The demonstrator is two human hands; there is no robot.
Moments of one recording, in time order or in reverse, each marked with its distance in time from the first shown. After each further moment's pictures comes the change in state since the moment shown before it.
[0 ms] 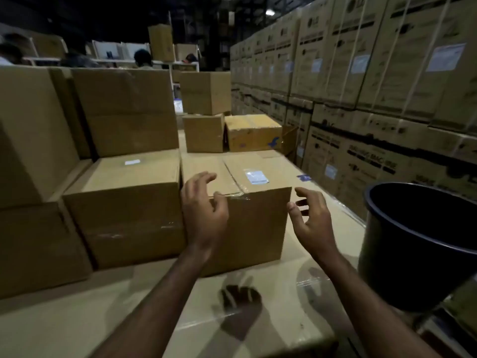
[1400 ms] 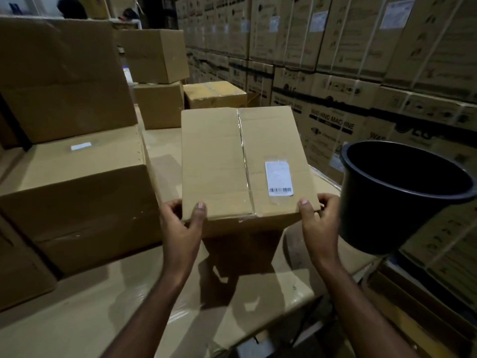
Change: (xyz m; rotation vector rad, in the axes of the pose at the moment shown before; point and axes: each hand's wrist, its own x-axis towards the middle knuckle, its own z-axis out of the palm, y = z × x) left_hand -0.055 -0.044 -0.018 -0.338 -0.248 -0.555; right_hand -0.070 -0.021 -0.009 0.106 0.319 0.524
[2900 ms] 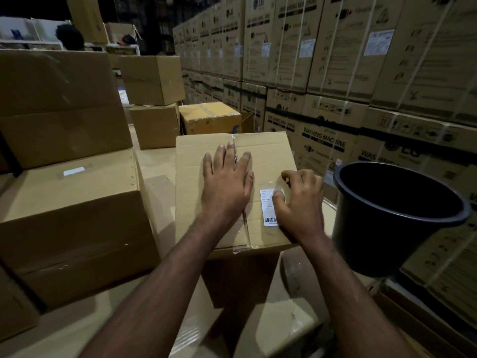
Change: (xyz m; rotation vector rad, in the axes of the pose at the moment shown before) left_hand 0.092 0.075 0.105 1.034 -0.181 0.703; right_hand 0.063 -0.056 0.033 -0.632 -0.089 -0.416
